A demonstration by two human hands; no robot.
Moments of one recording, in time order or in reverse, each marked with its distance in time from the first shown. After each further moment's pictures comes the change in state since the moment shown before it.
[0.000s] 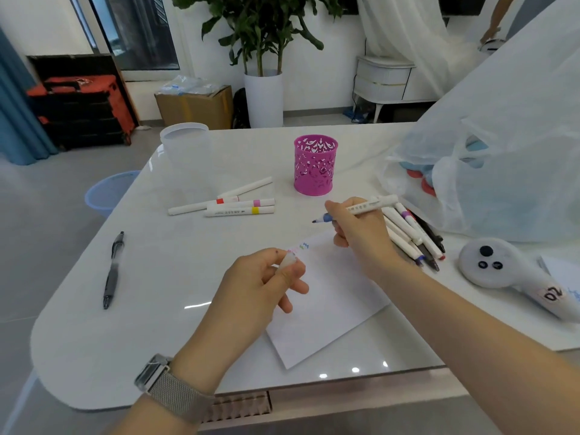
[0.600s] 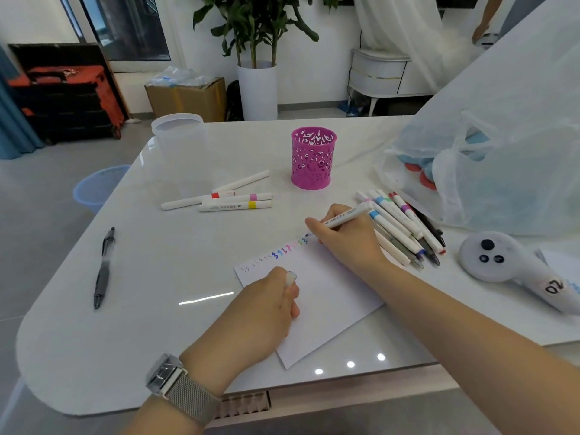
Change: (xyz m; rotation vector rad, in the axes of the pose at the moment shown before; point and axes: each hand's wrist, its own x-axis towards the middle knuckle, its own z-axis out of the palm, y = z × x) left_hand 0.001 -0.020 0.009 0.380 -0.205 -0.055; right_hand 0.003 0.030 0.008 -0.411 0.012 -0.138
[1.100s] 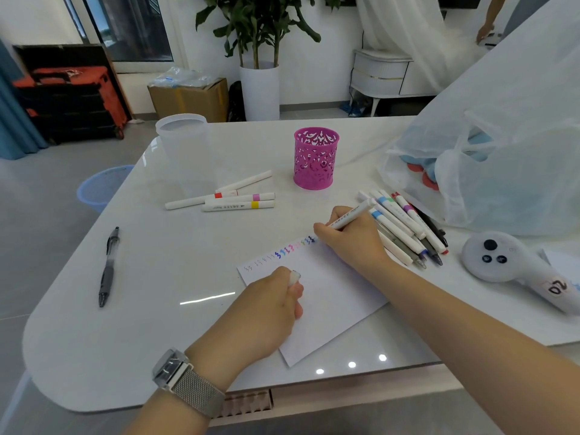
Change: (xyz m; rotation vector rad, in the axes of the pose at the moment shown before) left_hand 0.000 0.003 -0.002 -0.031 0.003 -0.013; right_hand -0.001 -0.003 -0.003 -0.029 -0.009 0.024
